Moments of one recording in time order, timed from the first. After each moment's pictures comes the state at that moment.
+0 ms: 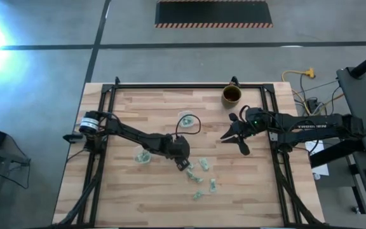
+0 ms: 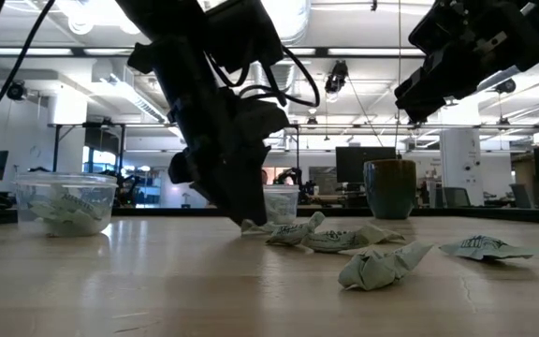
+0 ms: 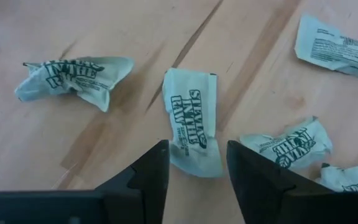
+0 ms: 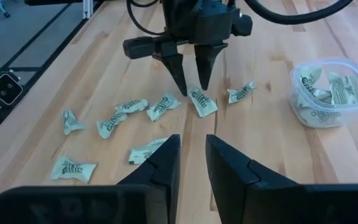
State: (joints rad) left arm -0.14 1.88 1.16 -0.34 -0.18 -0.73; right arm -0.17 0.91 0.47 -0.10 -0.36 -0.03
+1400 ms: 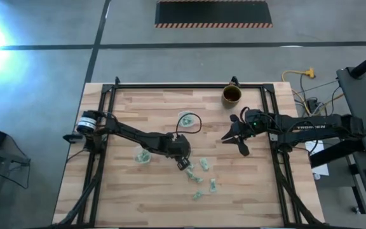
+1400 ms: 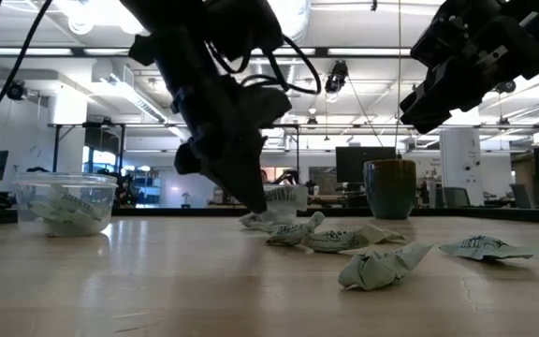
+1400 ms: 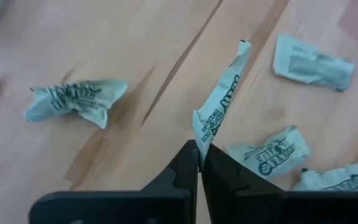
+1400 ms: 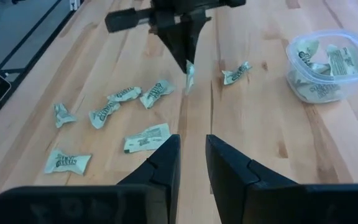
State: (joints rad) left arm -0.14 1.85 1.16 -0.33 -0.19 -0.69; right arm -0.17 0.91 0.42 -0.08 -0.34 0.01
